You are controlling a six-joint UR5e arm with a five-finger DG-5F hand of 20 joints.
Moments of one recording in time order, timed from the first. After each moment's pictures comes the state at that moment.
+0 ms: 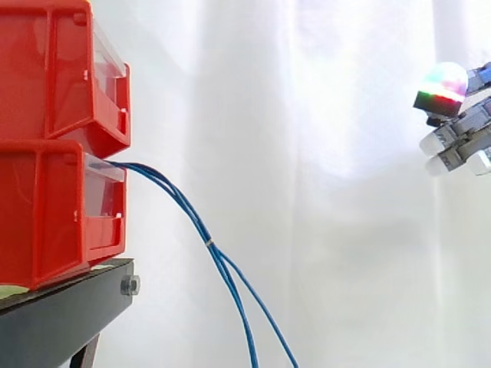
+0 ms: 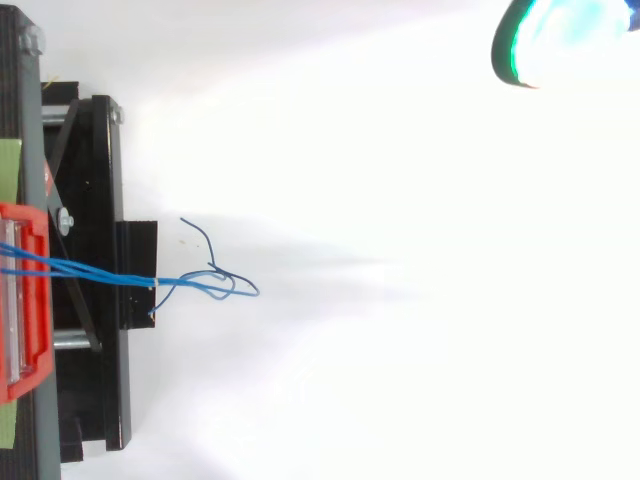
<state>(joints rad) -0.04 -1.78 -1.52 -3.15 -1.49 0.04</state>
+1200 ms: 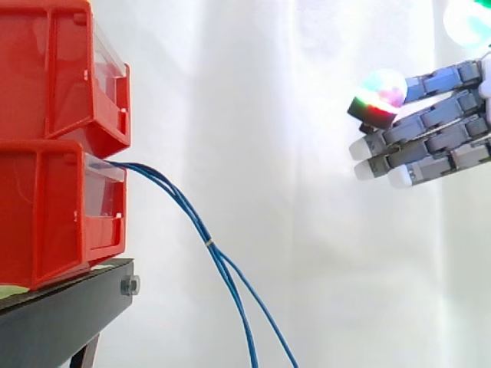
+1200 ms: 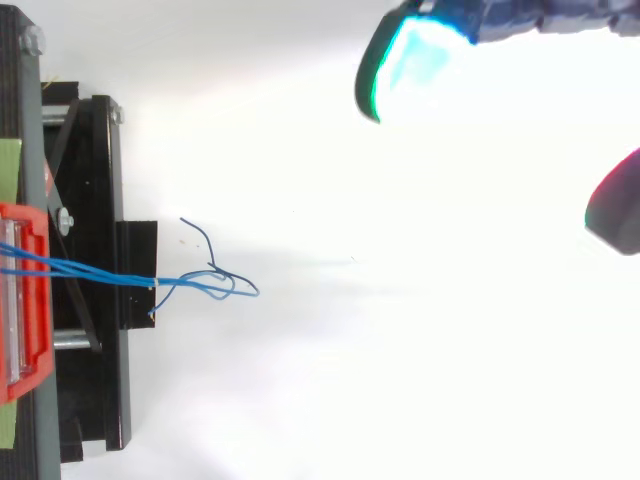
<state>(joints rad) 0.03 -1.90 -1.52 -2.87 -1.37 -0.11</state>
